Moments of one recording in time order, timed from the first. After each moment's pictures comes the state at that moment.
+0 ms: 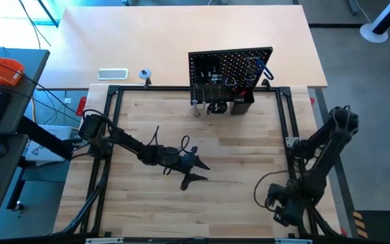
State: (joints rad) left arm -0.21 1.88 0.79 0.88 0.03 -0.13; right arm 1.05 1.42 0.93 -0.86 -0.09 1.60
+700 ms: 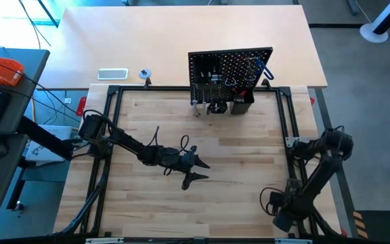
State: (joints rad) left arm -0.22 1.89 0.79 0.89 -0.02 -0.18; right arm 1.10 1.74 0.94 -1.03 -0.32 1.29
